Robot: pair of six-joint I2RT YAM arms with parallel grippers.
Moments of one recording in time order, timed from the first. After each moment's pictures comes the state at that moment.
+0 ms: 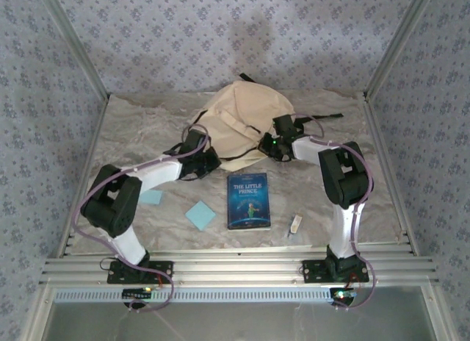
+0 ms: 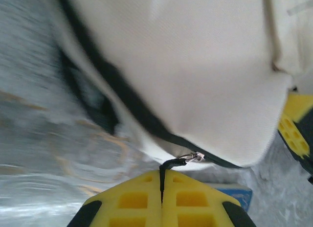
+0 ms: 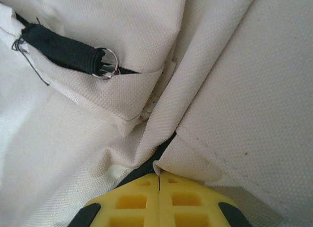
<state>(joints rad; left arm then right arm) -0.52 1.69 0.99 -0.17 0.15 -1.03 0.34 2.00 1.24 -0.11 -0.27 0.77</state>
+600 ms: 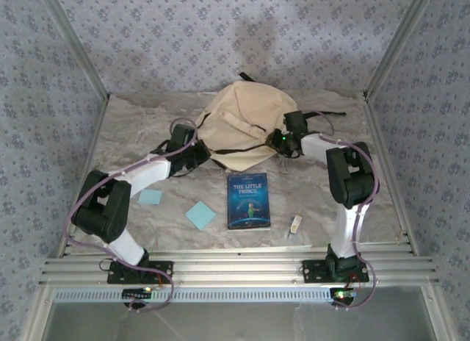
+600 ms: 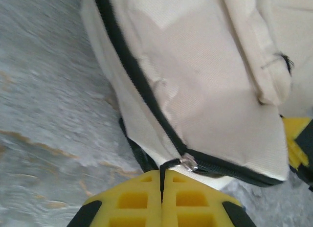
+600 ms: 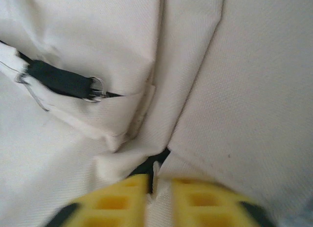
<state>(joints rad) -0.46 1.63 0.97 -0.11 0.15 -0.93 0.26 1.96 1.24 -0.16 -0.28 0.71</state>
